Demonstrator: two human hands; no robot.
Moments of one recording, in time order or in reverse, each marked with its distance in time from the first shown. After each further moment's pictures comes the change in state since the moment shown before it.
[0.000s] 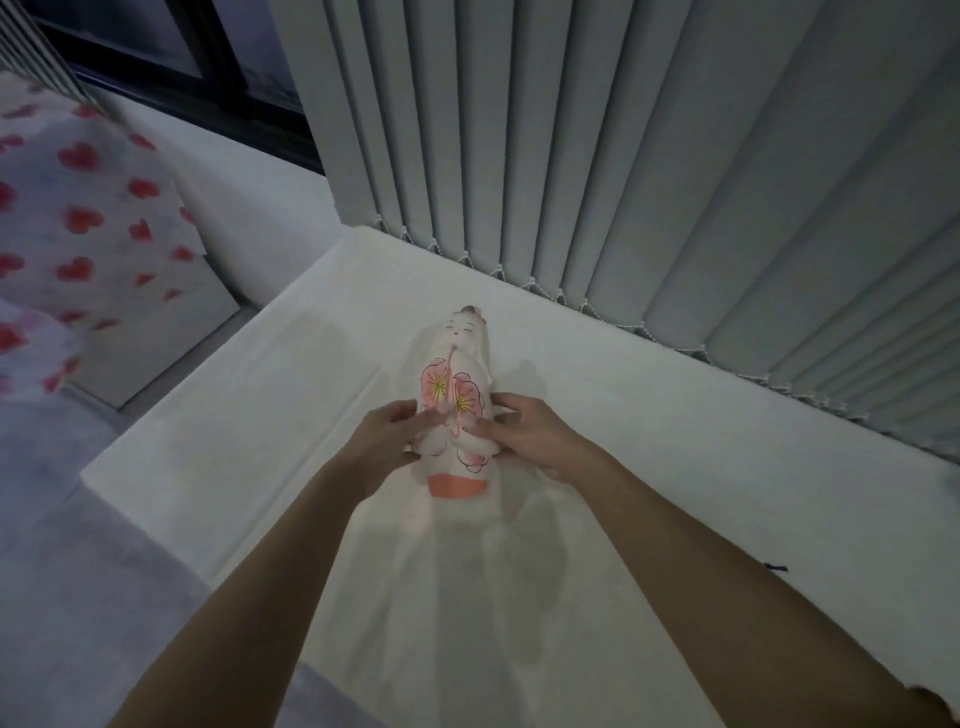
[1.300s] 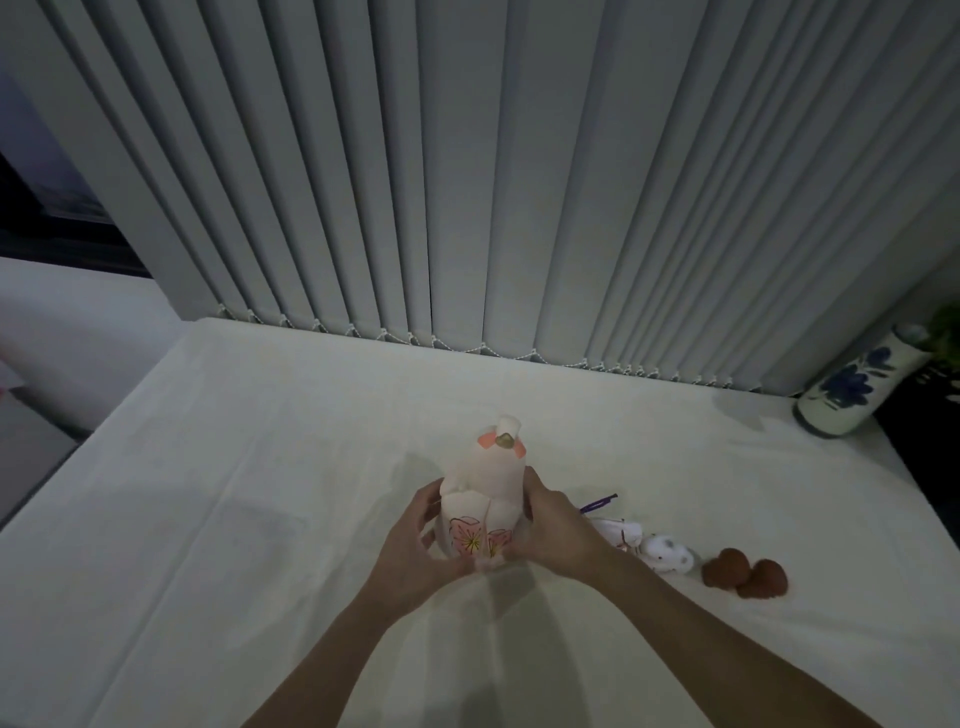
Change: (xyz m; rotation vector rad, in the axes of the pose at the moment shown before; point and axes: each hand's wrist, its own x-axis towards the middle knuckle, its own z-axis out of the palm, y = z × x) left_hand -0.049 -0.075 0.121 0.365 -0.319 0.425; right_hand -0.157 0.077 -0.051 -0.428 0.418 -0.084
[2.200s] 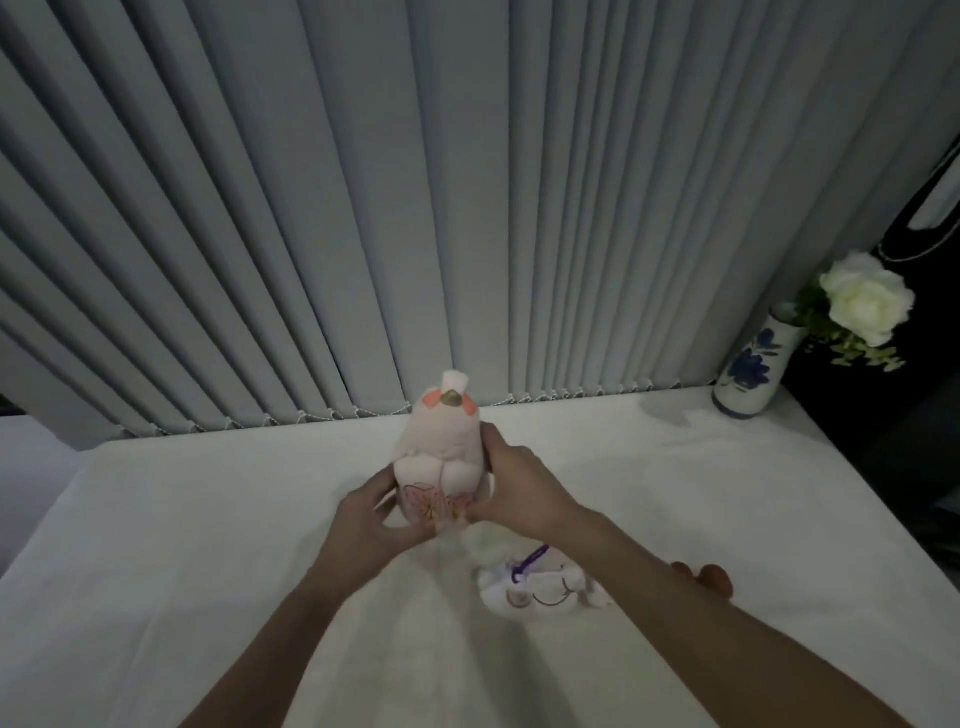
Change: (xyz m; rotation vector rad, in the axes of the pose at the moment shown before) left_hand 0.082 0.101 0.005 0.205 -0.098 0.178; right_hand 0.015 -0.033 -0.093 -0.027 0.274 -0.109
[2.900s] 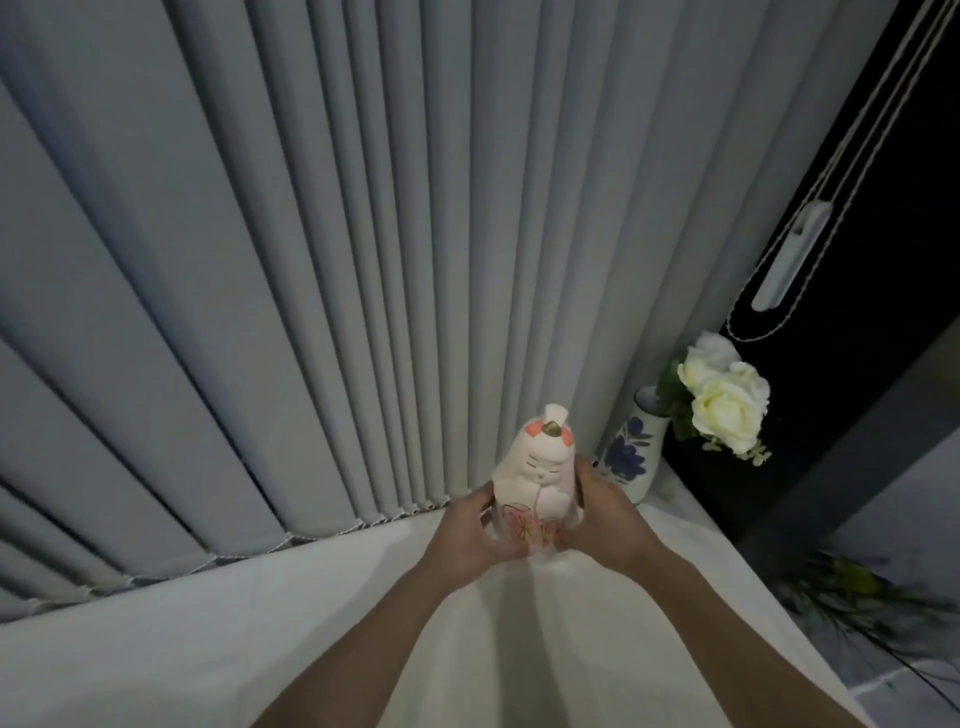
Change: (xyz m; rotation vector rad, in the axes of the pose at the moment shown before) left_hand 0.206 0.063 0.250 -0.119 -0.415 0.065; right_hand 0.024 0.196 -0.192 -0.026 0.333 0.327
